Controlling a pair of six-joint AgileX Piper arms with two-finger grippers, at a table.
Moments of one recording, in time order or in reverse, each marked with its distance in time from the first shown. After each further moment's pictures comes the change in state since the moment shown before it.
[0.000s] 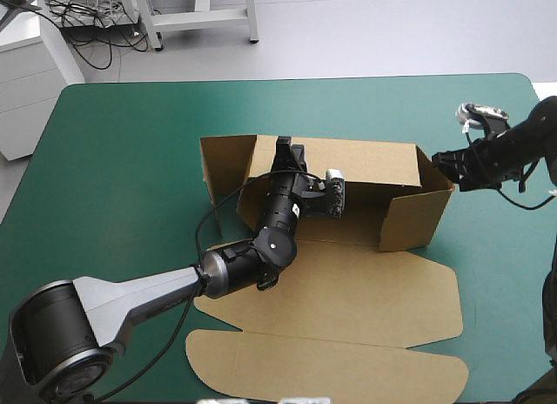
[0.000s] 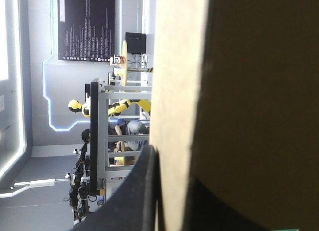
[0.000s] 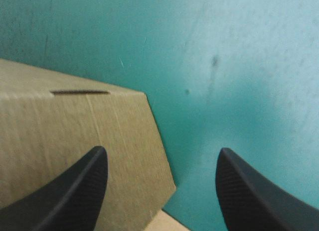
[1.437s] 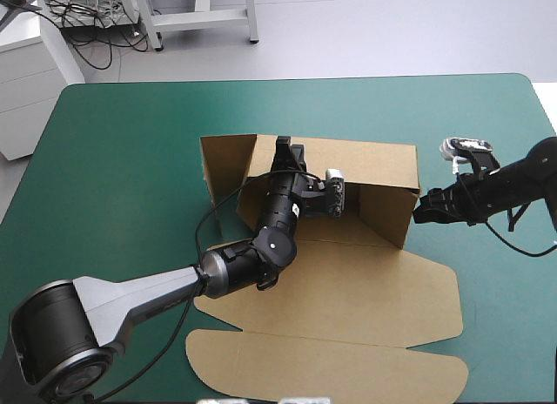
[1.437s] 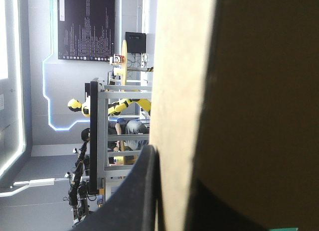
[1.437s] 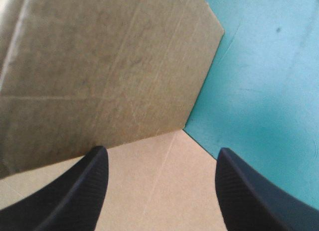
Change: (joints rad) left arm 0.000 0.000 0.000 0.000 0.001 -0.003; right arm 0.036 -0.233 0.308 0.107 -0.021 -0.189
